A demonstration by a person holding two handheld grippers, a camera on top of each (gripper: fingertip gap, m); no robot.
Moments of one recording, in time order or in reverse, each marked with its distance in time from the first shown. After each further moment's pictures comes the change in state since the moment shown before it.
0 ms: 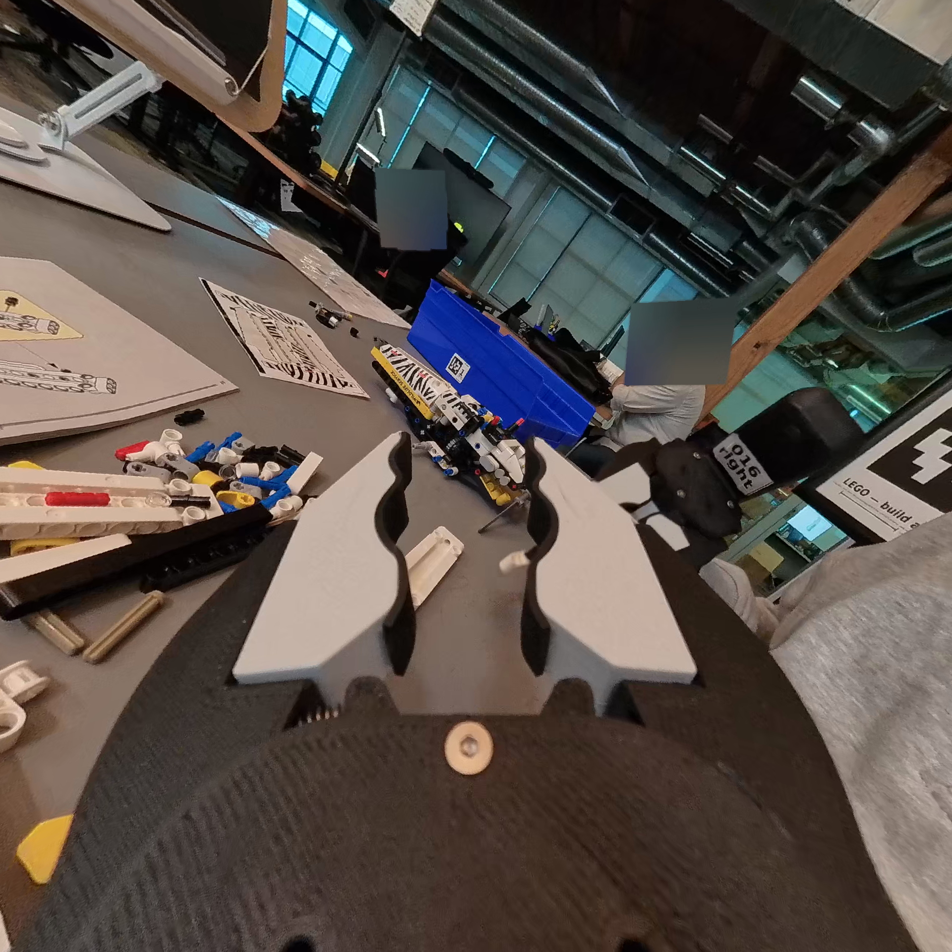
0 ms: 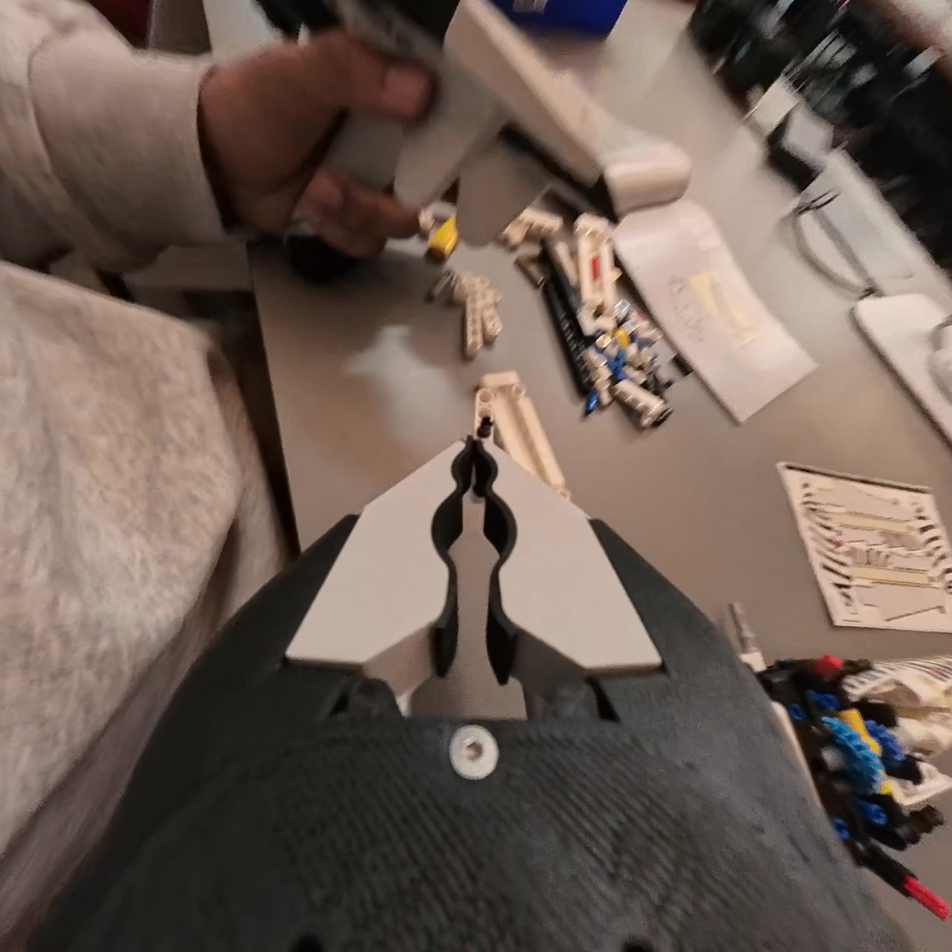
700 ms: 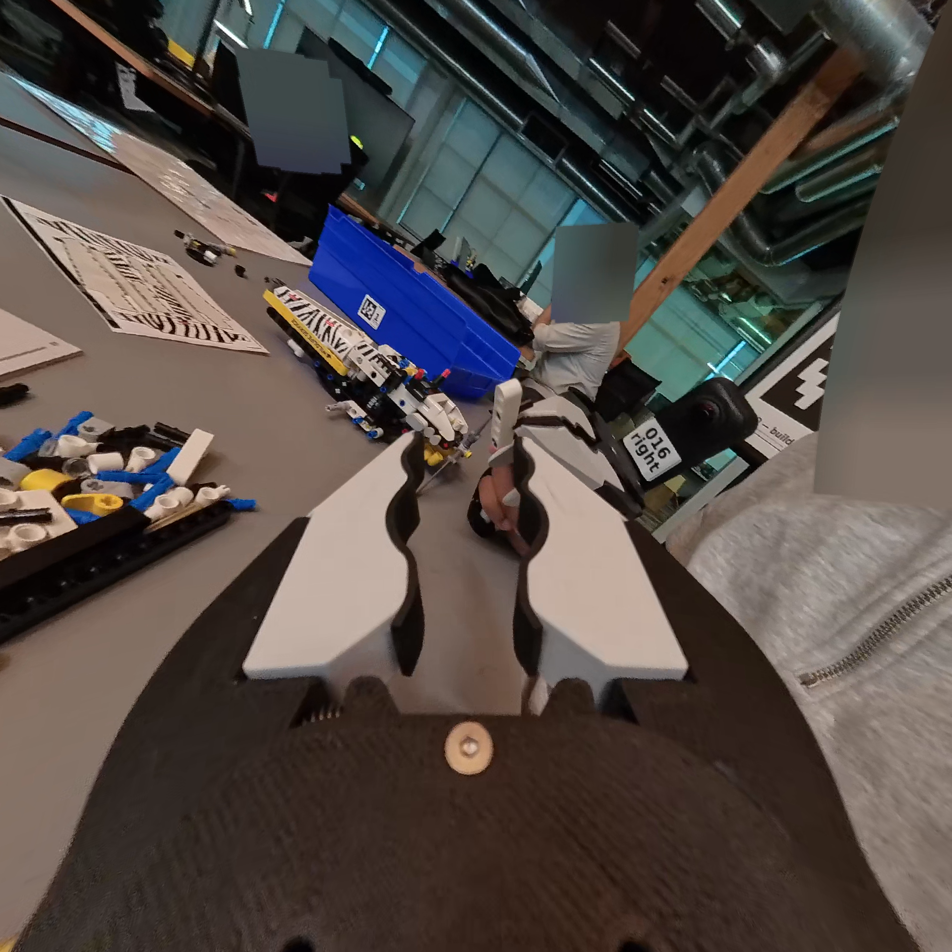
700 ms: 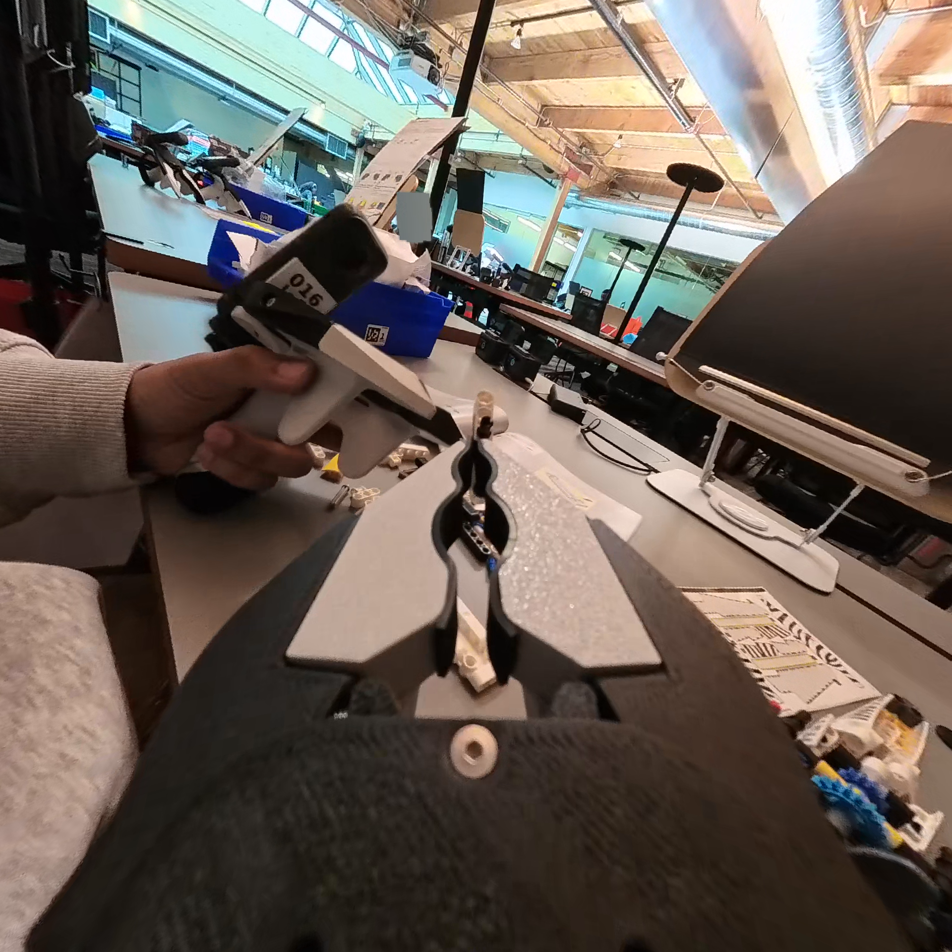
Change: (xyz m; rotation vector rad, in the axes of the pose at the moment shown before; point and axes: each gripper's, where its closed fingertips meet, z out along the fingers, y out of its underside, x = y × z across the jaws) left arm 0.028 0.022 0.010 -0.135 0.191 -0.029; right arm 0.034 -0.058 -0.017 0.544 0.333 0.028
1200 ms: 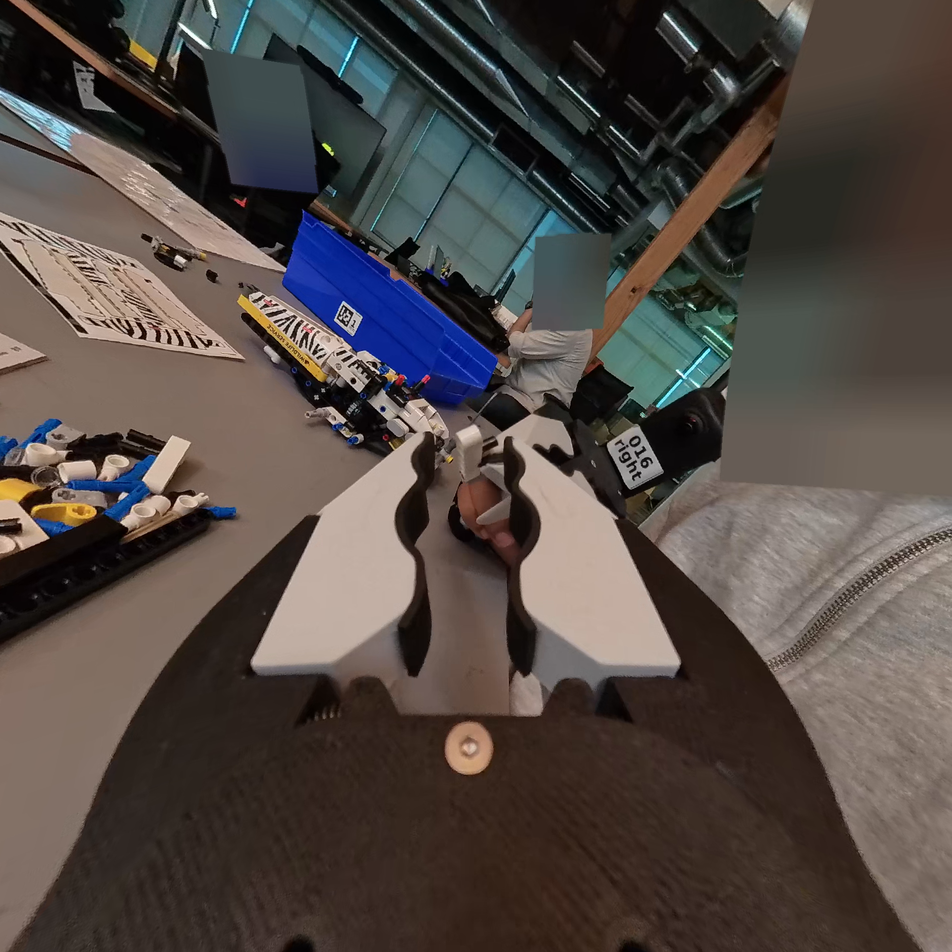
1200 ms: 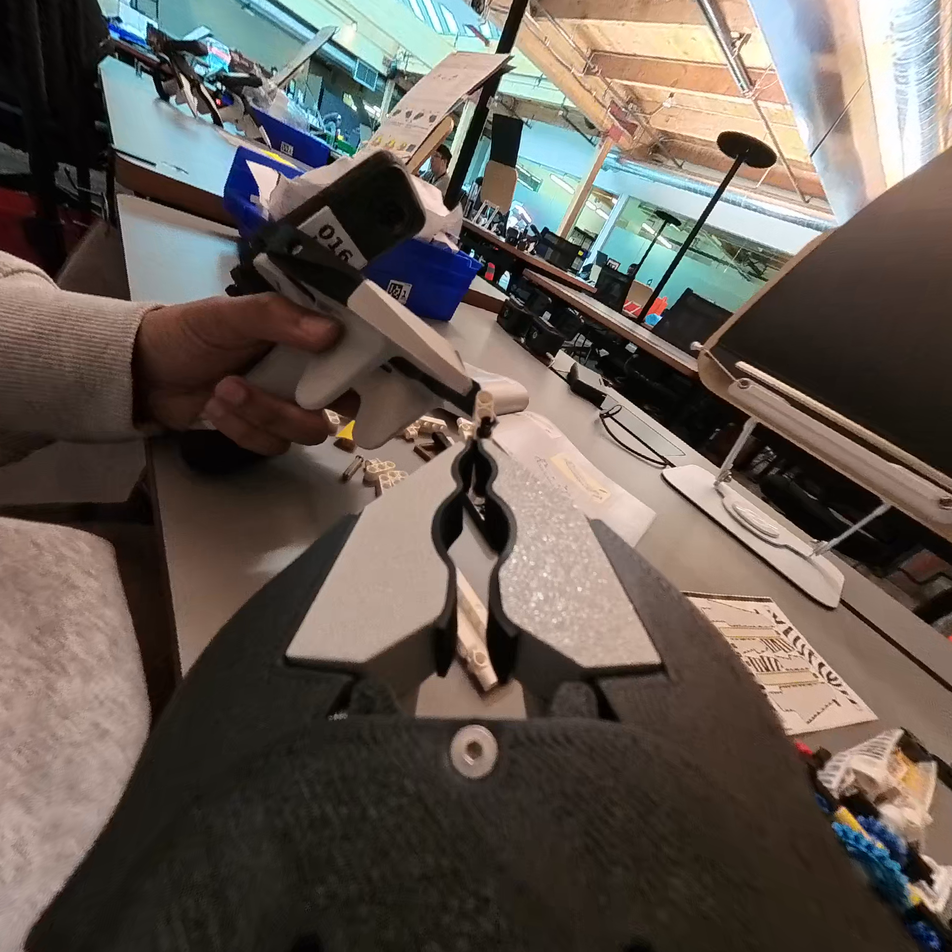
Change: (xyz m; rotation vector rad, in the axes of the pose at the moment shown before) left arm 0.005 -0.002 -0.002 0.017 0.055 -0.015; right arm -0.016 0.011 0.012 -0.081 -0.058 -0.085
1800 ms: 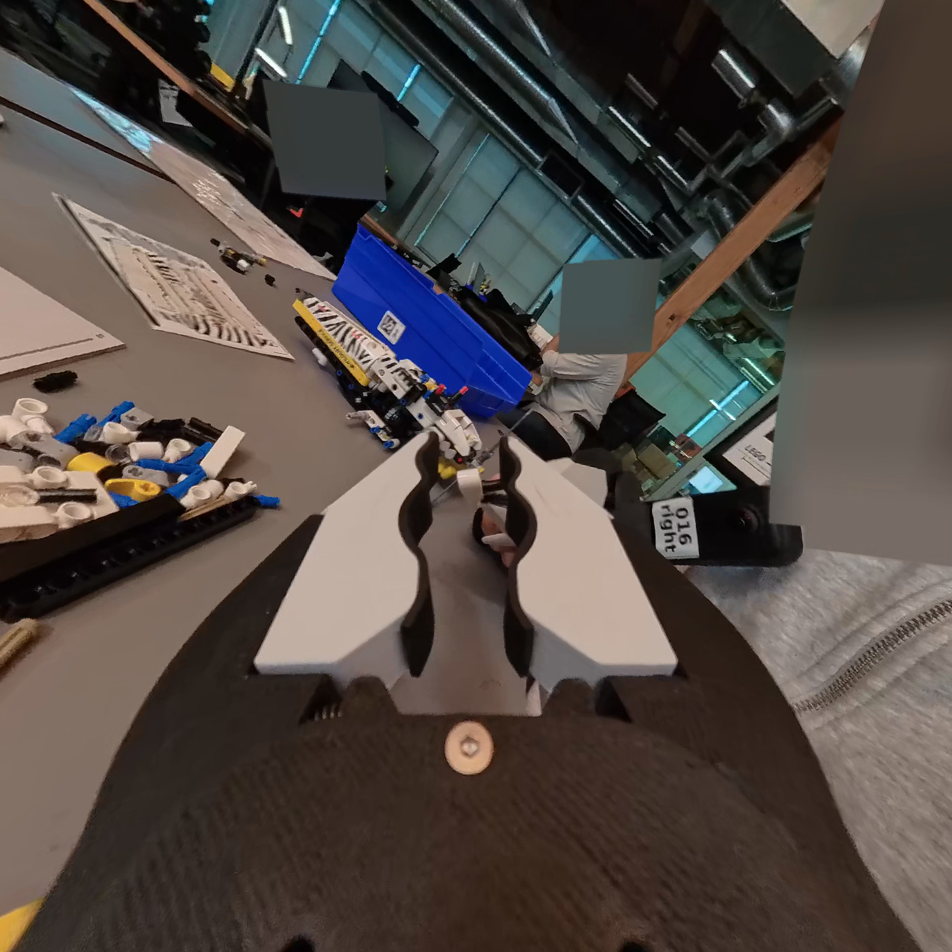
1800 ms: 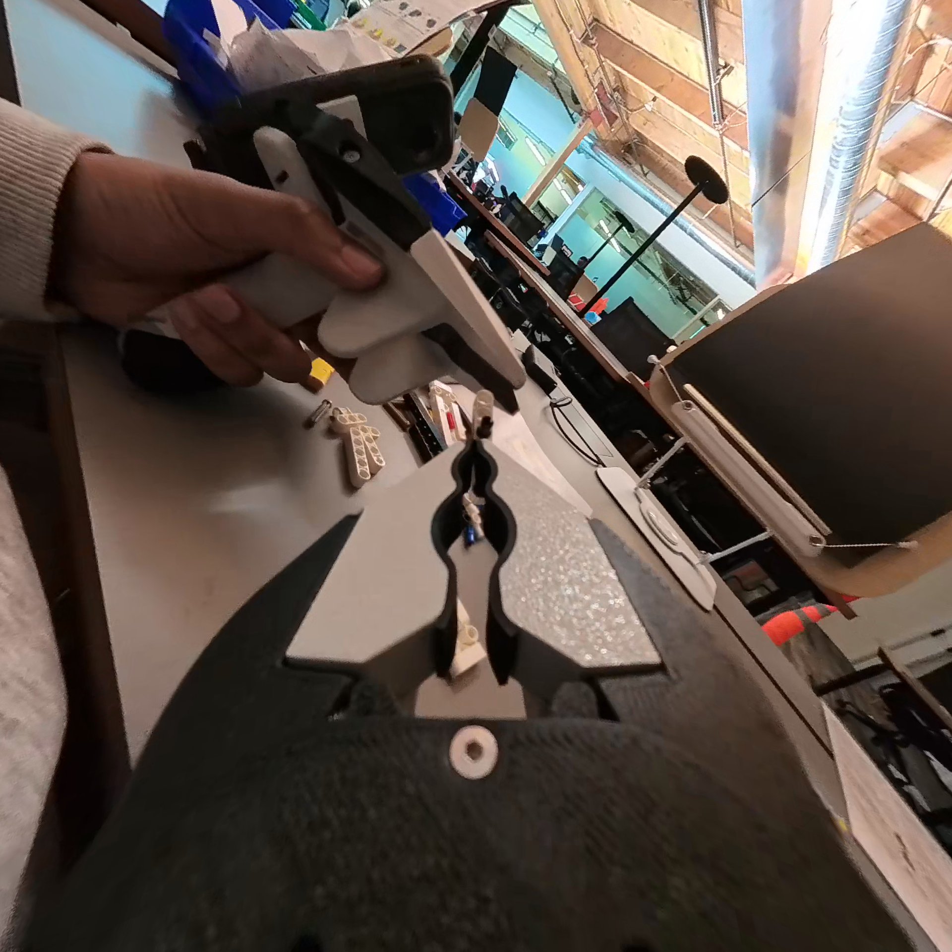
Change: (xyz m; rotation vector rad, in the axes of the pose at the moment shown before) left arm -0.017 -0.005 -0.002 0.035 -0.093 -0.041; right arm -0.009 0.015 0.010 -0.091 0.085 -0.275
